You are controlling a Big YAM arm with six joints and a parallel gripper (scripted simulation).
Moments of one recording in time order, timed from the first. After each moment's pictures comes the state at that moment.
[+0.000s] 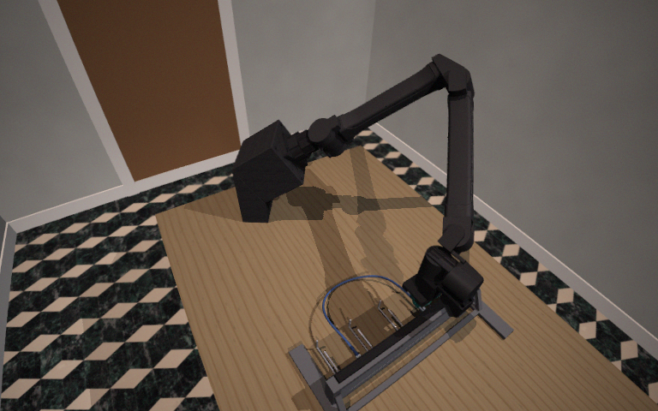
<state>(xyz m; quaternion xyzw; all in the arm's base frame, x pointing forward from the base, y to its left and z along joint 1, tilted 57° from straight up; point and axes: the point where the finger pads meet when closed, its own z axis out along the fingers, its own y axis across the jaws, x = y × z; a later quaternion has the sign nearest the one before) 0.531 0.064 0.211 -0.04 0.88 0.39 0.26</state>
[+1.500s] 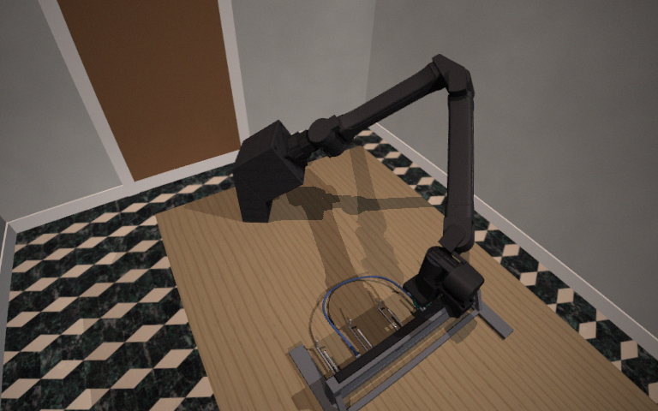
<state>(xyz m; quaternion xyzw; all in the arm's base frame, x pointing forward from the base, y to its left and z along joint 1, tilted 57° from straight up) 0.533 0.064 0.212 -0.03 0.88 0.39 0.26</state>
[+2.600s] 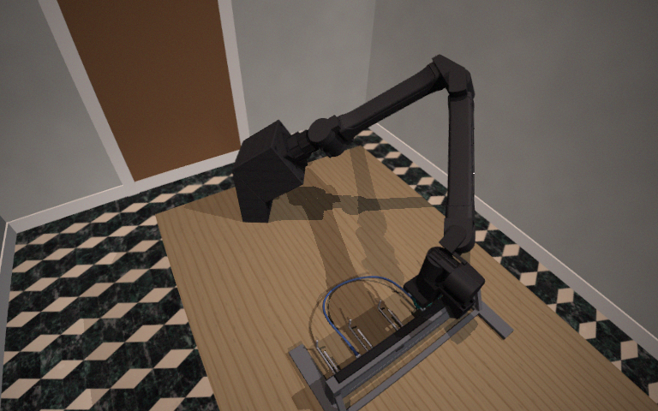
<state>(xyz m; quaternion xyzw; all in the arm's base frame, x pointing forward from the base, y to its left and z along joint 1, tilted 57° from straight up) 0.534 0.064 0.213 -0.03 0.88 0.39 0.26</state>
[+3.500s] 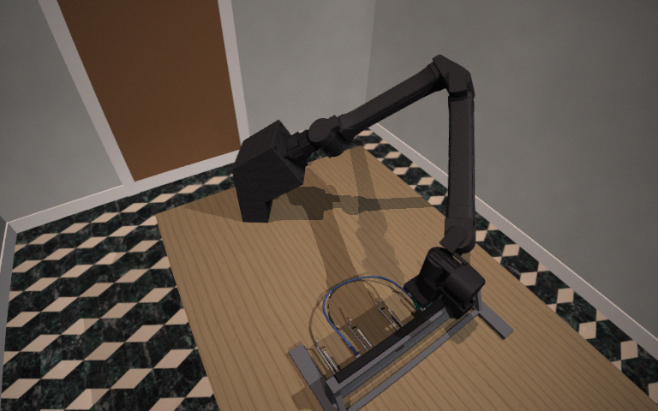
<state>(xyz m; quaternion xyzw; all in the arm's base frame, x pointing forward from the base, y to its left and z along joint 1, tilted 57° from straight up) 0.534 0.064 0.213 -0.03 0.88 0.40 0.25</state>
